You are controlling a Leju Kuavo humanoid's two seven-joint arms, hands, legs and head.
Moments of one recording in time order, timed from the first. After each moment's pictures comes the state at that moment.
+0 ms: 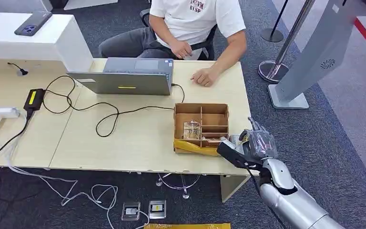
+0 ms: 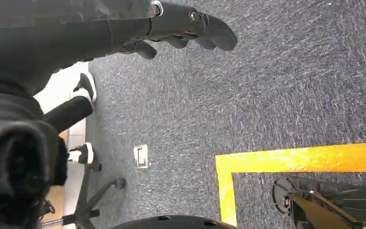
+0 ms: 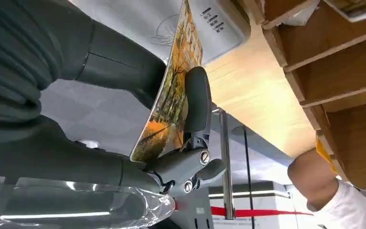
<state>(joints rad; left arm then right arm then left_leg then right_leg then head) -0.12 0.03 -1.26 -0.34 0.91 0.64 0.04 -0.56 -0.40 0.86 -1.10 0.62 -0.28 0.31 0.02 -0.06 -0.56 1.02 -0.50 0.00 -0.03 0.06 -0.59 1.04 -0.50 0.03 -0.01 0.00</state>
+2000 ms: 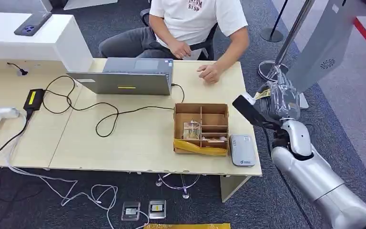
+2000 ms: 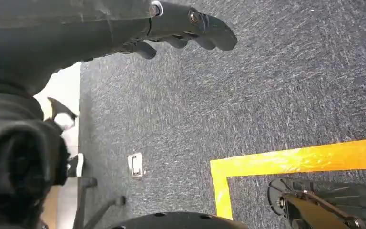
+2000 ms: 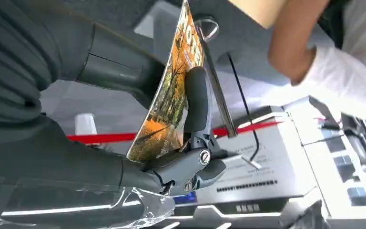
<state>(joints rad) -0.12 0.03 -1.27 -0.34 0.87 0.64 0.03 -0.79 -0.41 0.77 -1.15 0.65 -0.36 0.35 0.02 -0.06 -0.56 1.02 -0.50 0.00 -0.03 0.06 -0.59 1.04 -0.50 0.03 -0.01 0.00</state>
